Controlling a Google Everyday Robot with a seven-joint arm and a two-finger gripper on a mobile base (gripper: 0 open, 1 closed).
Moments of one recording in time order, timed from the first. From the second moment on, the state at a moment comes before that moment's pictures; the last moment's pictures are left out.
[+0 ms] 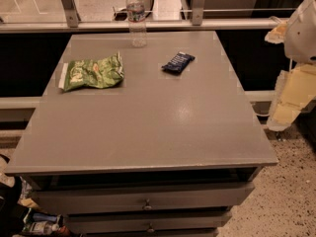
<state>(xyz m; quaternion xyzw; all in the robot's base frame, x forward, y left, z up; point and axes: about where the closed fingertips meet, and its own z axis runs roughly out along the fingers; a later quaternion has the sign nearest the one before) 0.438 -0.215 0.983 -0.60 0.78 -0.04 0.17</state>
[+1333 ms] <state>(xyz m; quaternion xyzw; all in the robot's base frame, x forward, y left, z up) 0.503 -0.107 0.980 -0.63 0.72 0.03 0.30</state>
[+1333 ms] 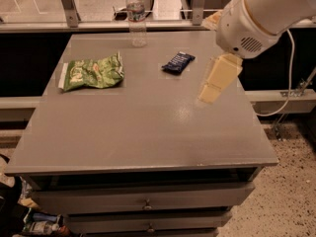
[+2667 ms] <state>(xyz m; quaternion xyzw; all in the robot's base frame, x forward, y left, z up) 0.590 -0.033 0.980 -0.61 0.70 0.06 0.36</state>
